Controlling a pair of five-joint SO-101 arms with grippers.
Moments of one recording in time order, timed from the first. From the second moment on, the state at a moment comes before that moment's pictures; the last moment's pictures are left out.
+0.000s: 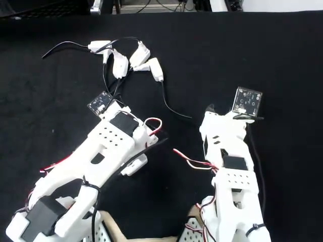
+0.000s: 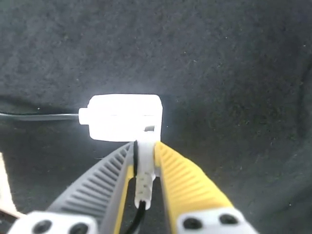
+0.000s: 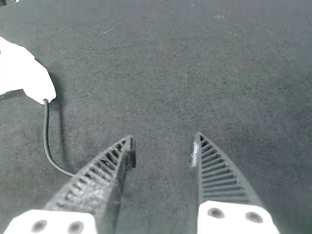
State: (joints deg) left arm 29.5 -18.8 33.0 72.7 76.4; right arm 5.3 -51.0 80.6 12.4 -9.5
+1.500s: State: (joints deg) left arm 26.9 -18.8 36.2 69.4 73.7; right arm 5.3 -51.0 80.6 12.4 -9.5
